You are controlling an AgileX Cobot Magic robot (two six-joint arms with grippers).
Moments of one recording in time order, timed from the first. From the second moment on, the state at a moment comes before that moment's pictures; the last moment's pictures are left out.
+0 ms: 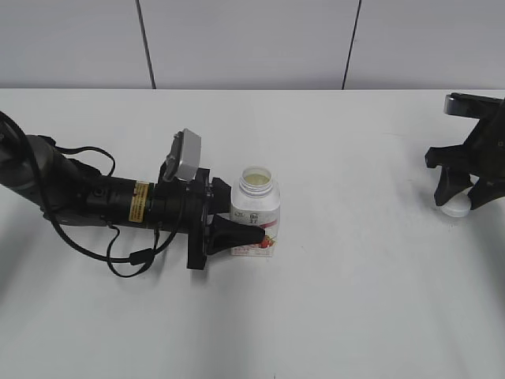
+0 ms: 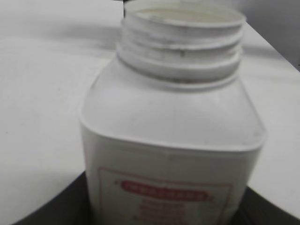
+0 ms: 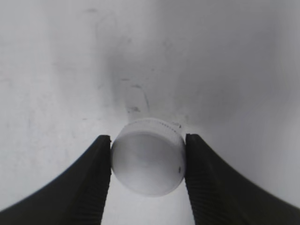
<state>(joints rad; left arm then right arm) -0.29 2.36 -1.12 1.45 -1.20 -0.53 -0.02 2.00 -1.25 0.19 0.78 -0.09</state>
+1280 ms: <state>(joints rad) -0.29 2.36 -1.12 1.42 -1.19 -0.56 -0.02 2.04 -1.37 0.20 0.92 -0.08</state>
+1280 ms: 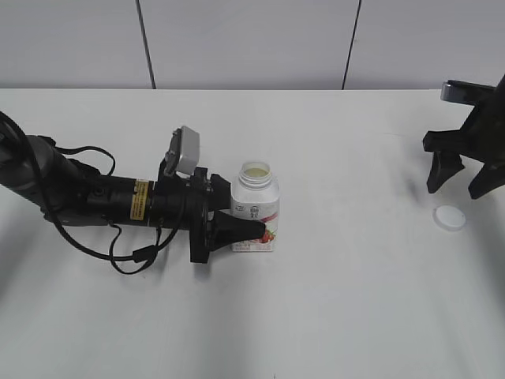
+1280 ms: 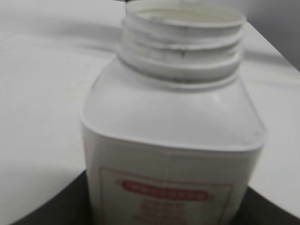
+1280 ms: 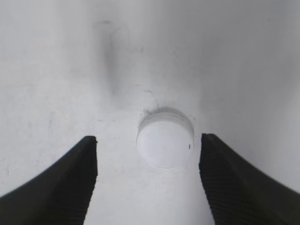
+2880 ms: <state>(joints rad) -0.29 1.72 -1.12 1.75 -0.61 -1.34 -0.02 1.93 -1.64 0.23 1.21 -0.08</state>
